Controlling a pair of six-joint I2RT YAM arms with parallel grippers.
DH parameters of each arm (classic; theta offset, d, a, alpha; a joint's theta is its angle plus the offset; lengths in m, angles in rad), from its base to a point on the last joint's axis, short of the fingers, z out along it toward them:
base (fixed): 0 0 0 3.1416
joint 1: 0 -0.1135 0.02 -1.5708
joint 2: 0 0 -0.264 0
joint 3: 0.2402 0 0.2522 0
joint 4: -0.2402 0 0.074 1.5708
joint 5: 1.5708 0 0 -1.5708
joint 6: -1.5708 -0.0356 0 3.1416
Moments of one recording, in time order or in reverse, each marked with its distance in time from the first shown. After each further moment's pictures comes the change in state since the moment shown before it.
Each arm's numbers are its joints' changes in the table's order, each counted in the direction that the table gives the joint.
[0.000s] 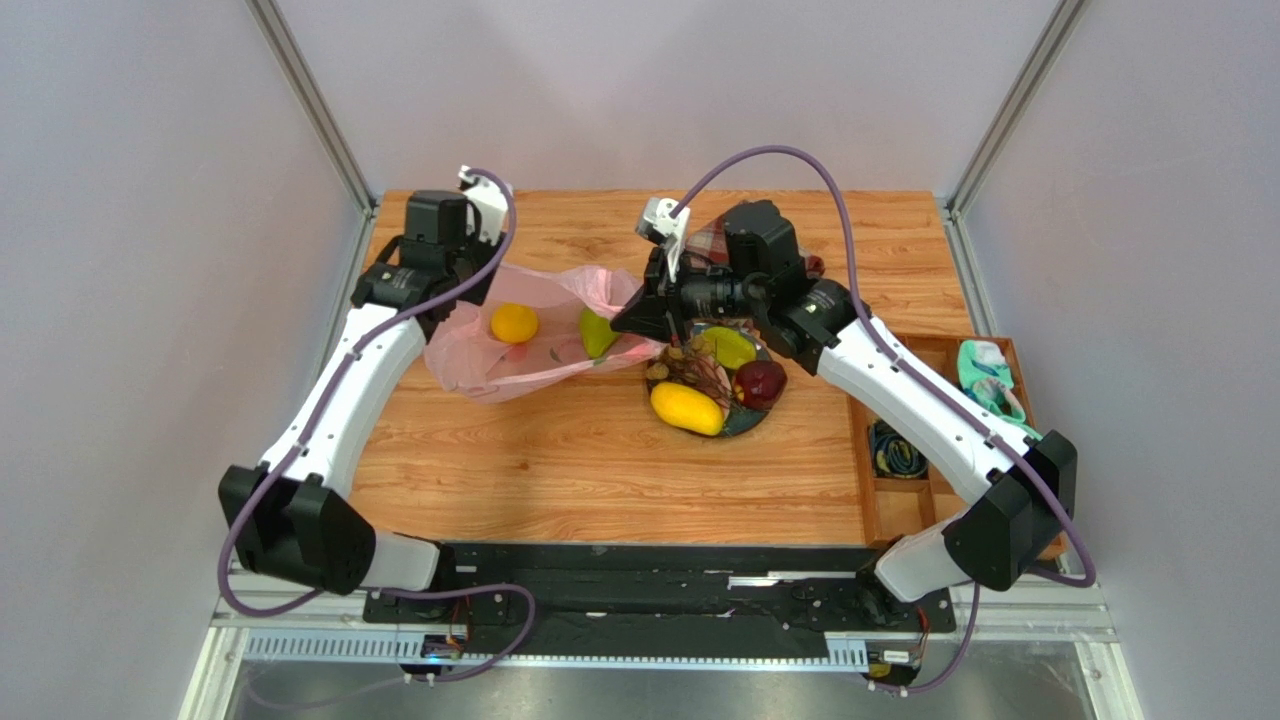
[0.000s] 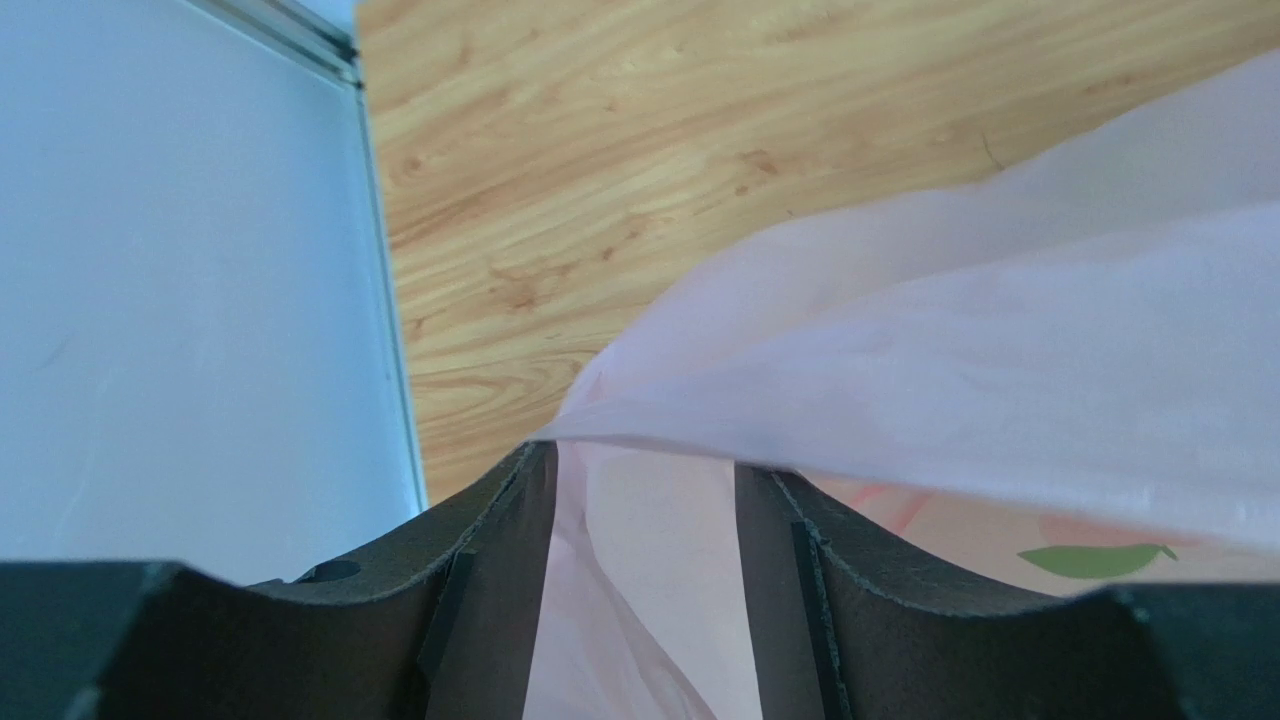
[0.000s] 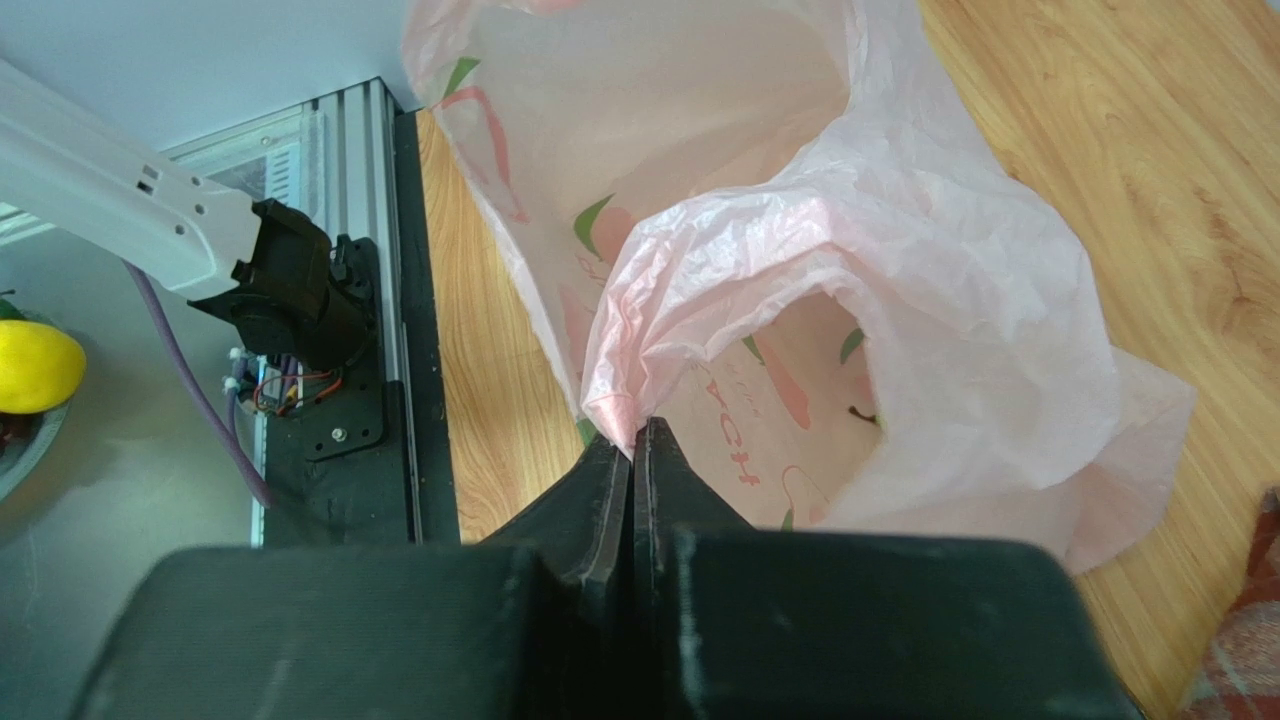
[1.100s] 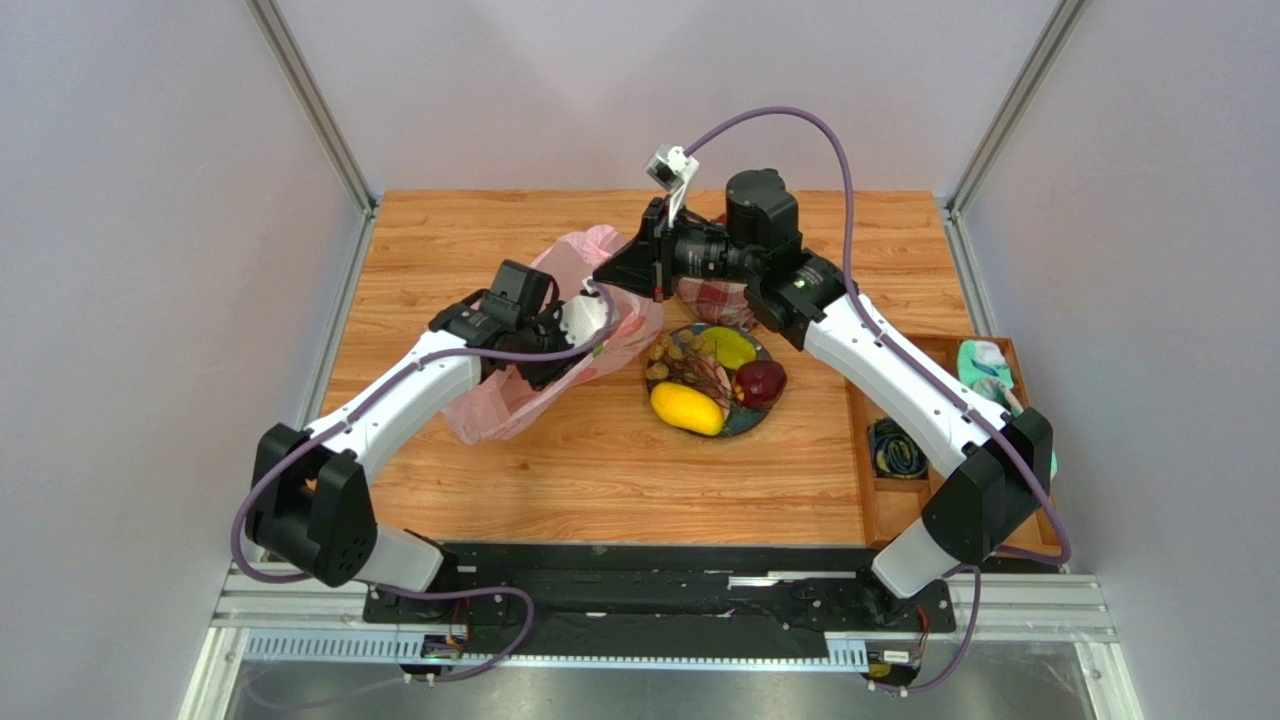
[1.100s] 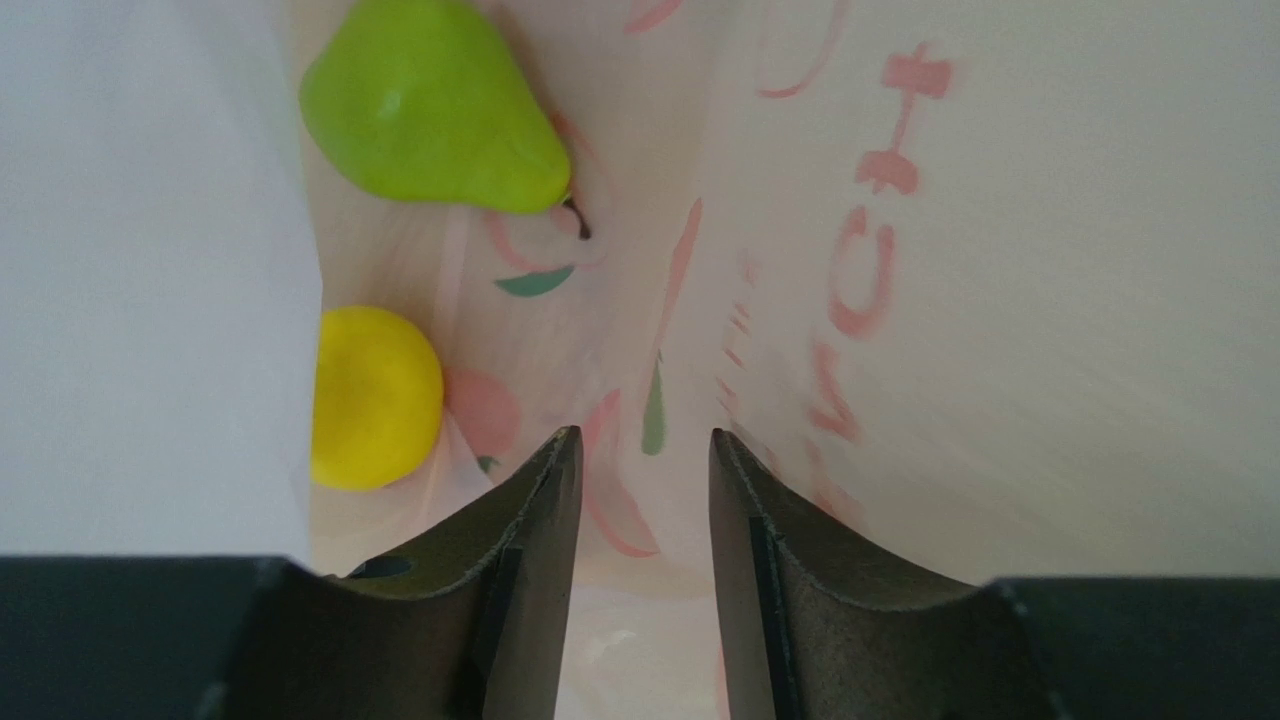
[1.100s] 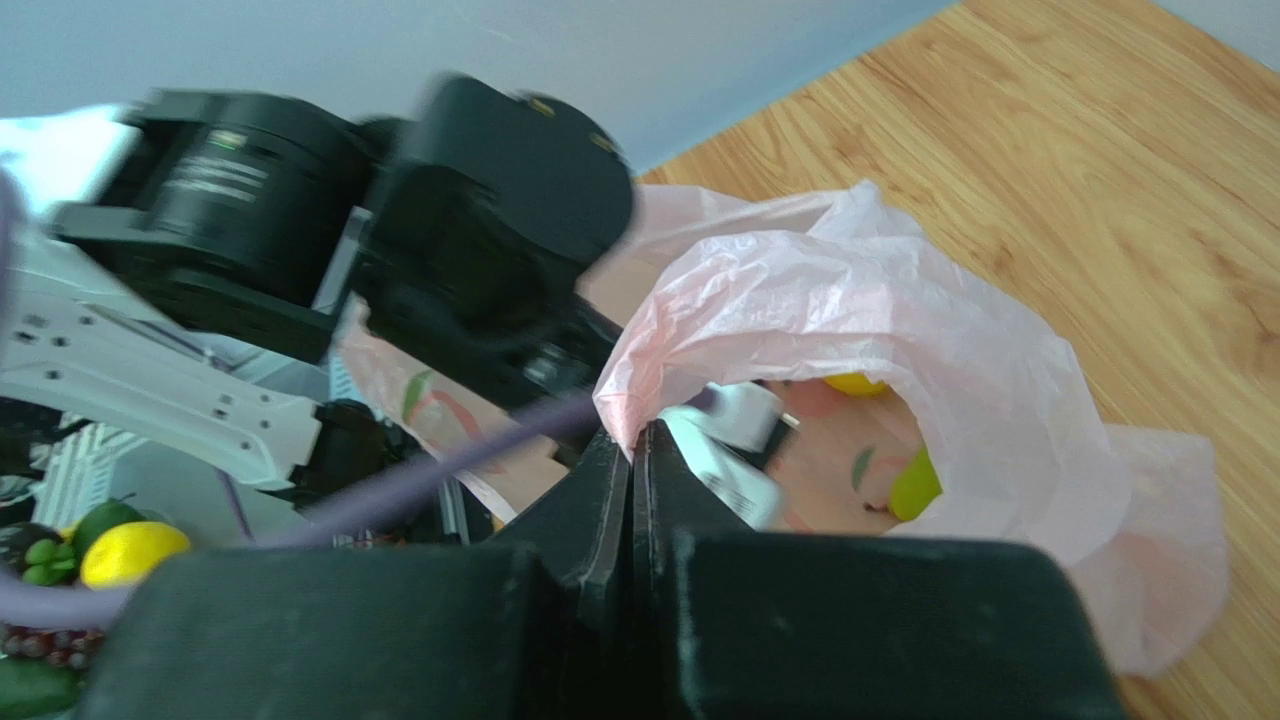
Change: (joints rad) left arm 0.227 -0.047 -0.259 -0.032 0.401 -0.312; right arm 0.034 -0.103 0.110 0.183 0.017 -0.302
